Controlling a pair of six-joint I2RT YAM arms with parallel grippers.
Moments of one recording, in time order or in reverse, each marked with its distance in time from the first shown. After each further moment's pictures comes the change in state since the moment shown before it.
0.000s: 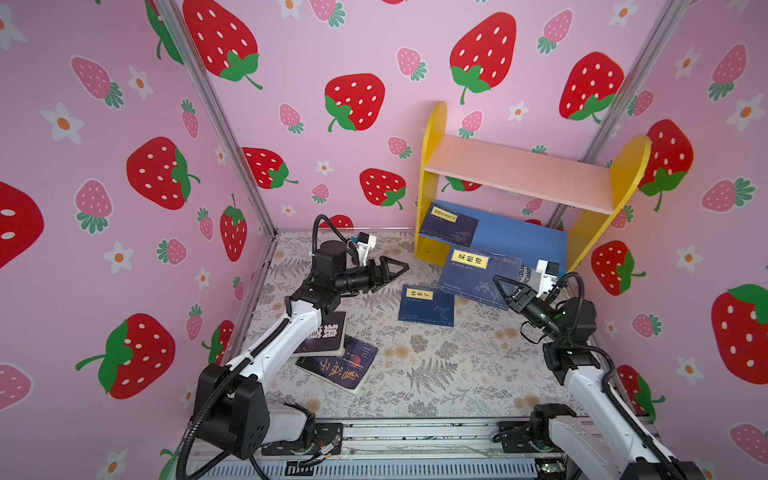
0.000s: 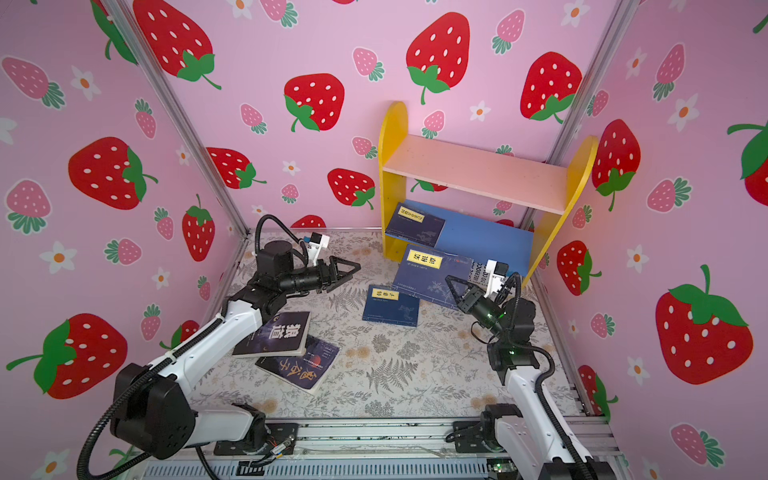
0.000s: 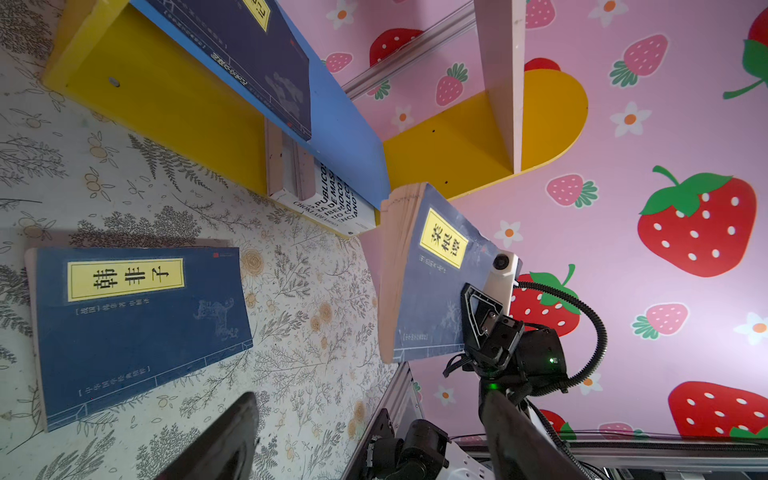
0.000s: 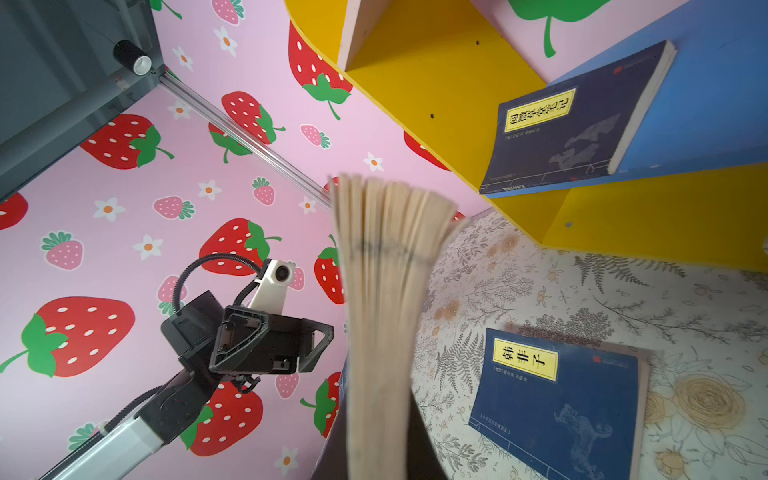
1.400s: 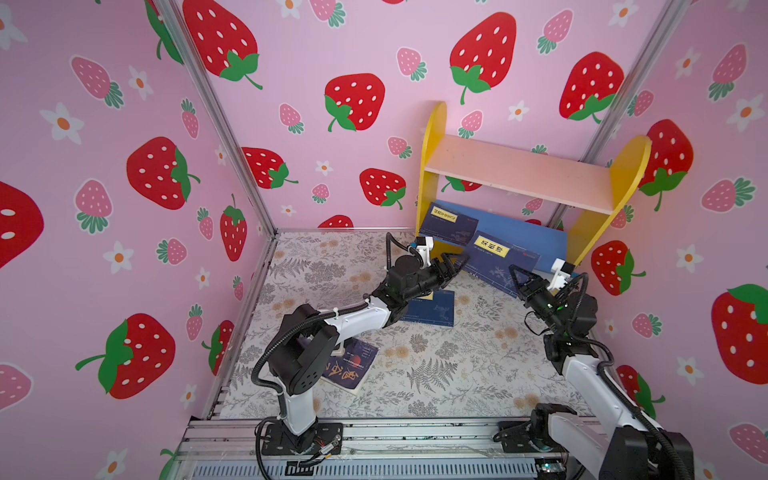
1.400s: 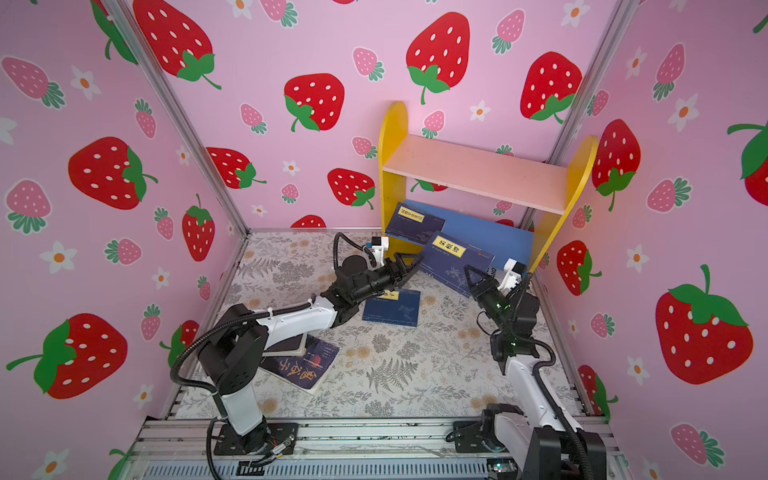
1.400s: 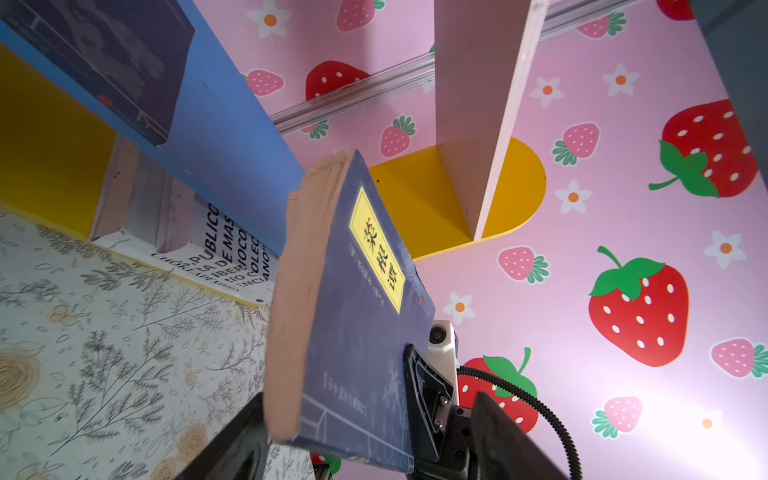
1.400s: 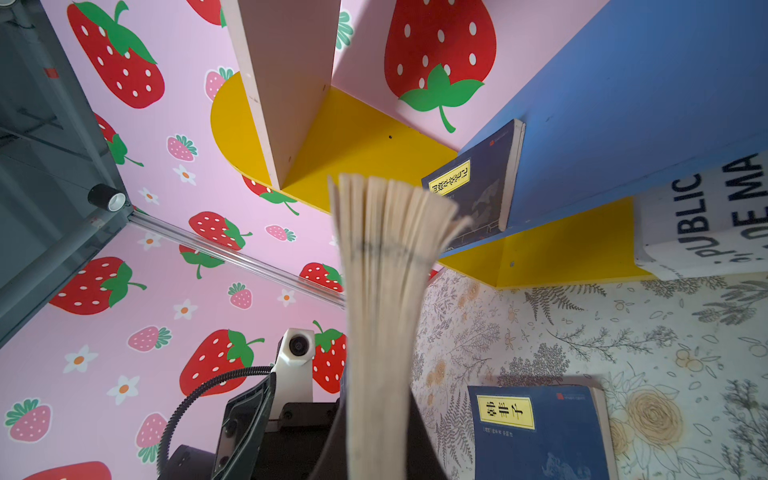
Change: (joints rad) left arm -0.413 0.513 0.185 0.696 -0.457 -0.429; right arm -0.078 0.137 0.013 0.117 0.155 0.215
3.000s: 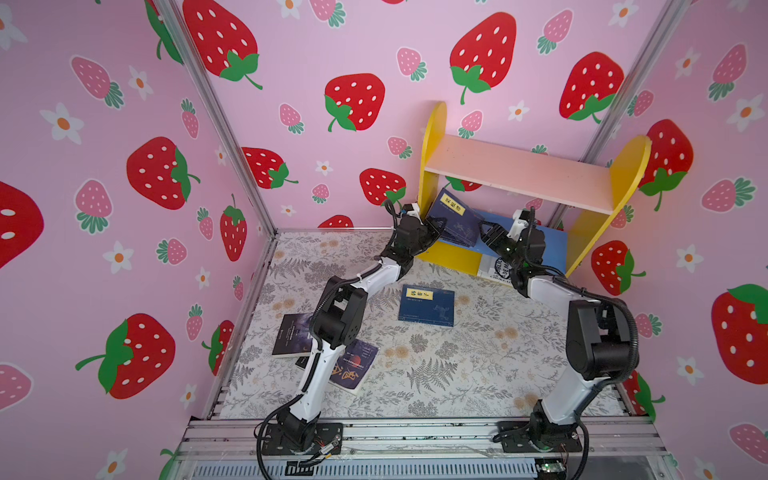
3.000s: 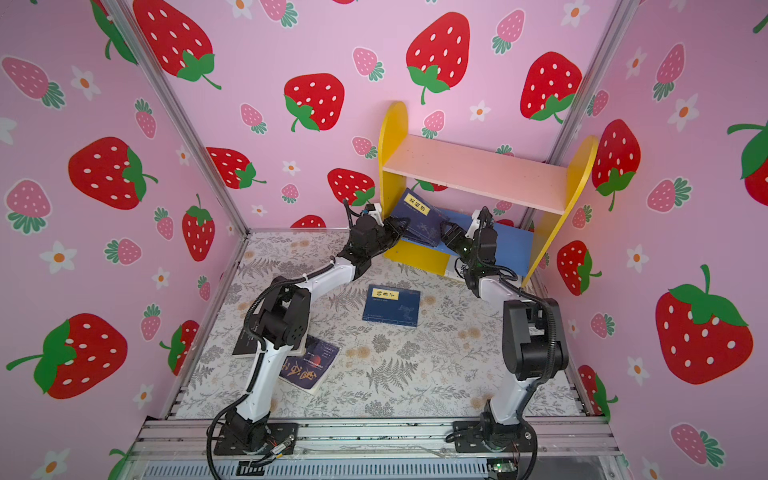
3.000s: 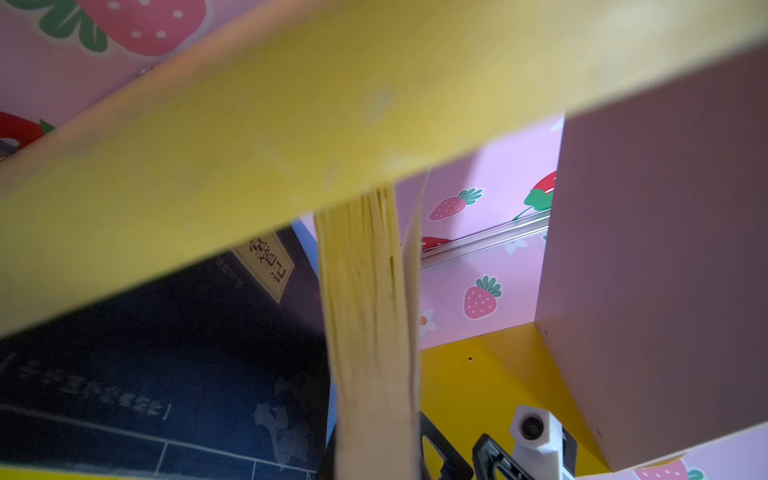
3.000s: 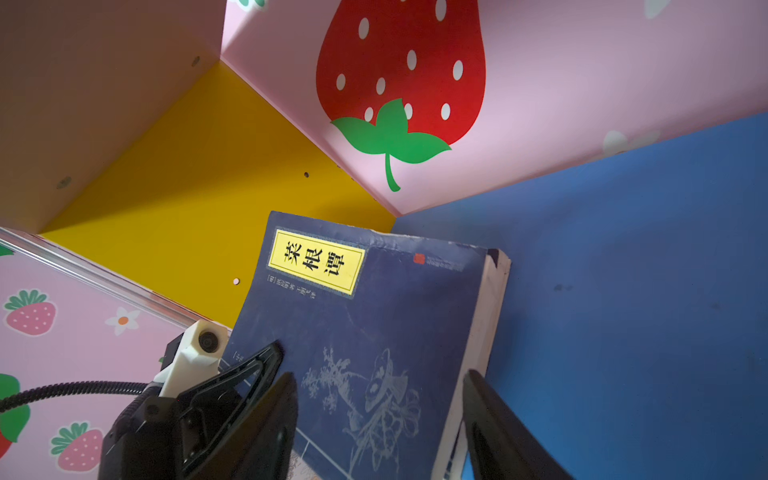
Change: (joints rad) left arm 0.200 0.515 0.724 -0.285 -0.111 0.087; right arm 0.134 0.777 0.669 -0.052 0.220 -0.414
